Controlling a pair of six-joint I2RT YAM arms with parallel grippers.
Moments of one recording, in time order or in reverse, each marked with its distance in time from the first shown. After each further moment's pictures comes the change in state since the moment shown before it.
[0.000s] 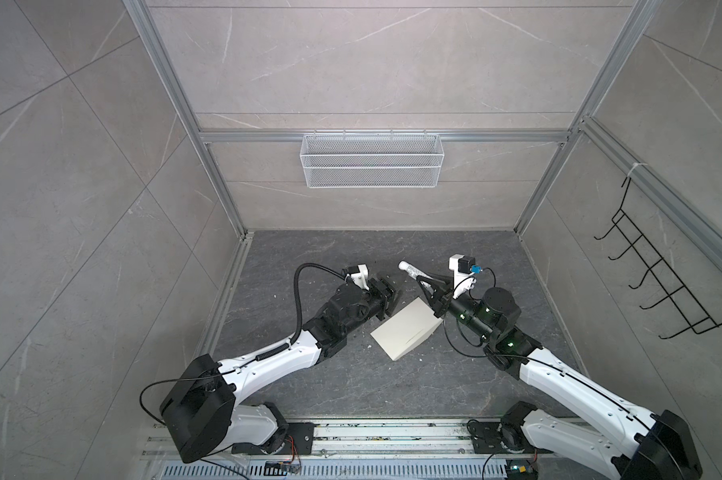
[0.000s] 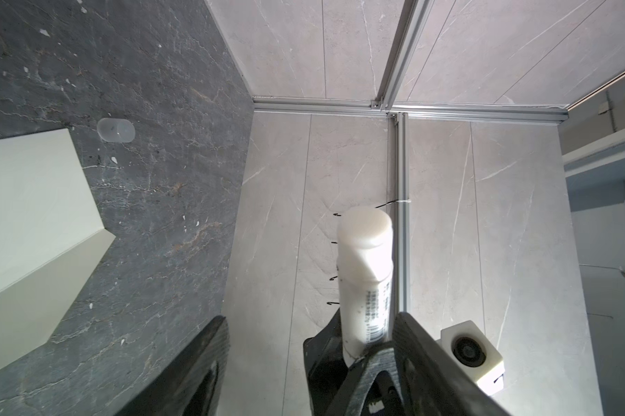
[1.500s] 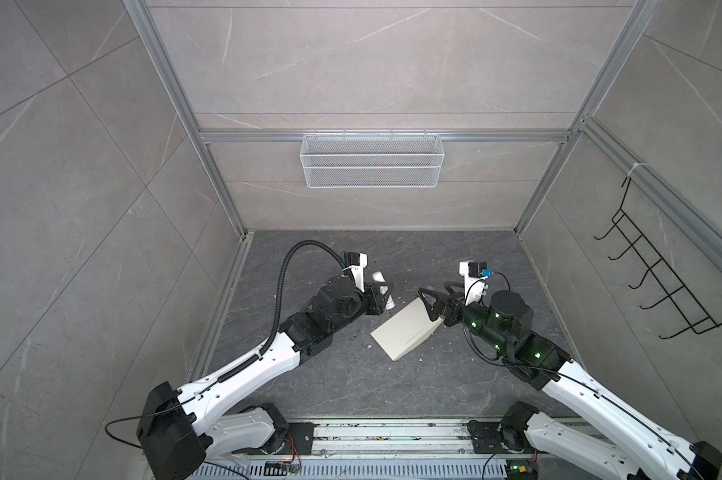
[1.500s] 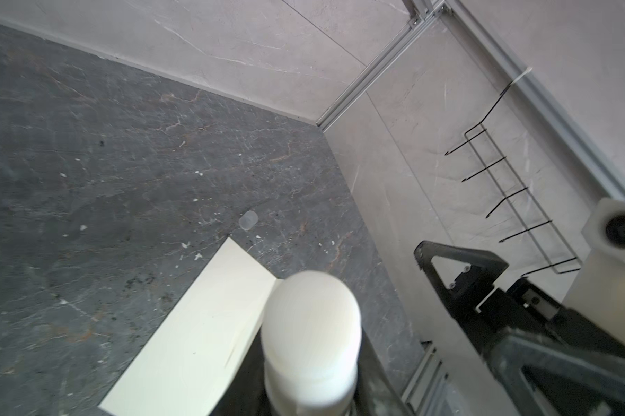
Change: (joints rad) left arm 0.015 -0.190 0.093 -0.518 -0.070 0.919; right arm 0.077 -0.183 0.120 -0.526 0.216 0.126
